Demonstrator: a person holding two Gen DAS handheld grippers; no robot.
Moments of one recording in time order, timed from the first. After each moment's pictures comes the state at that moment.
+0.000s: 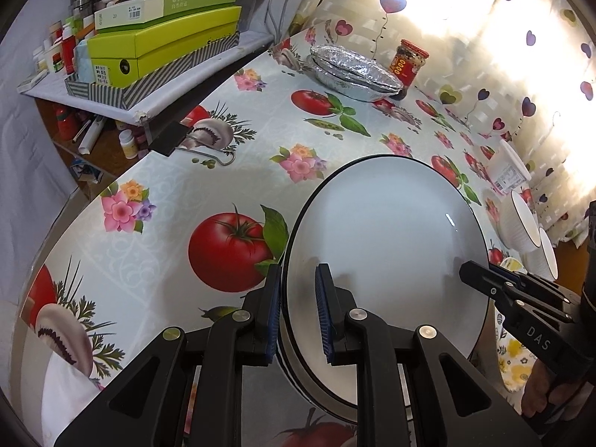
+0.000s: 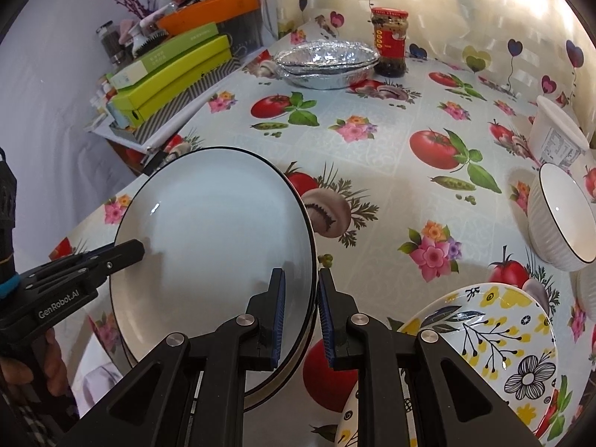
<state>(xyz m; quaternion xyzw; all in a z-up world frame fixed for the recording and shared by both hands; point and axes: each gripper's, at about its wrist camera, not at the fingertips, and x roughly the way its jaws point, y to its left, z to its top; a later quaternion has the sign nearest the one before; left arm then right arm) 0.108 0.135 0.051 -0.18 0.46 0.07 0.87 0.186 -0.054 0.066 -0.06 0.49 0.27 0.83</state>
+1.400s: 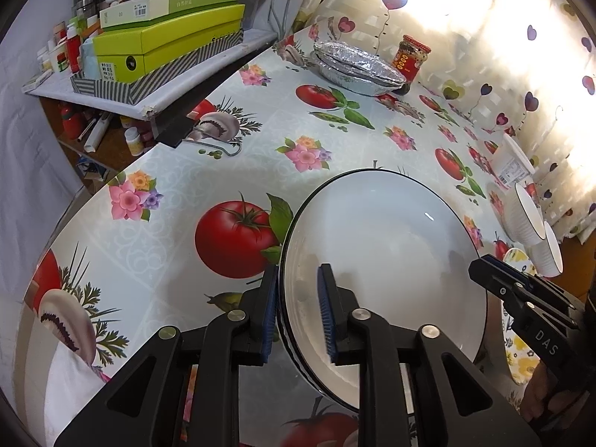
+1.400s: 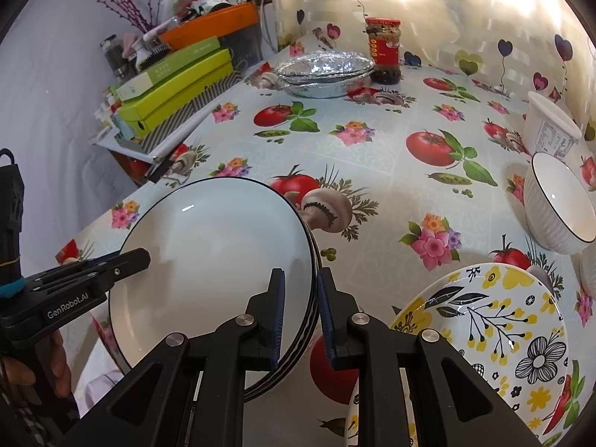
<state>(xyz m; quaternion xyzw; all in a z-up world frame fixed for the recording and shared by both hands) 0.101 0.133 0.048 -0.17 0.46 0.07 0.87 0.172 -0.063 0.066 -0.04 0.47 0.27 0.84</state>
